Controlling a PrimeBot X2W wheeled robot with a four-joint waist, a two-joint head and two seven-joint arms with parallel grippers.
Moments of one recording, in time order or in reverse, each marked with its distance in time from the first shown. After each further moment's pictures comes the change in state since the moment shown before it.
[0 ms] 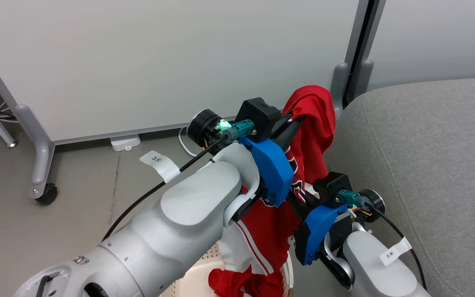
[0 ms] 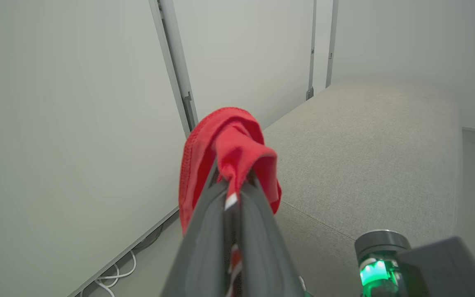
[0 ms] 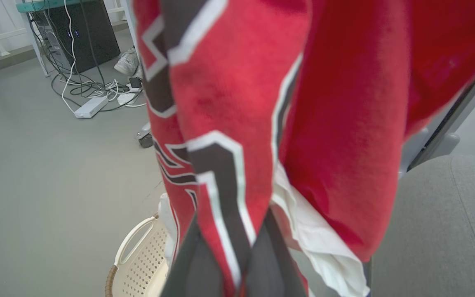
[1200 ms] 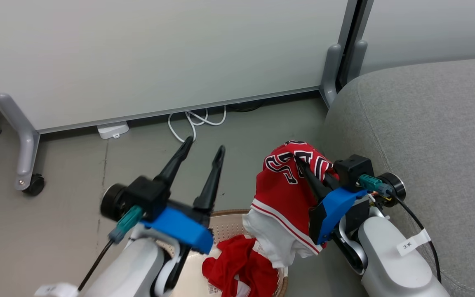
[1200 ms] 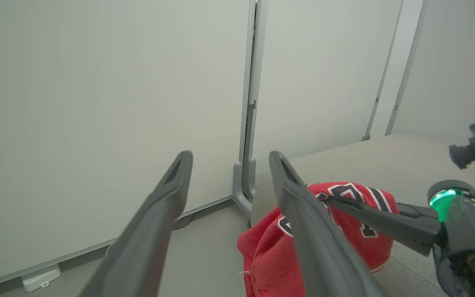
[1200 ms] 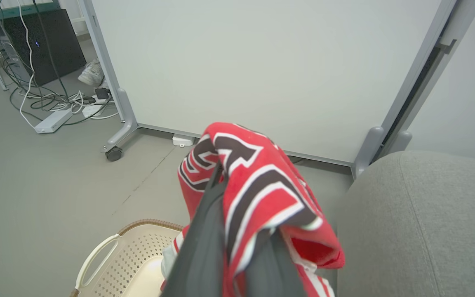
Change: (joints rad) left arm 0.533 0.200 0.504 -0.415 0.328 0.084 -0.100; right arm -0.005 0.000 -0.132 -0.056 -0.086 0.000 0.001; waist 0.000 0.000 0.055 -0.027
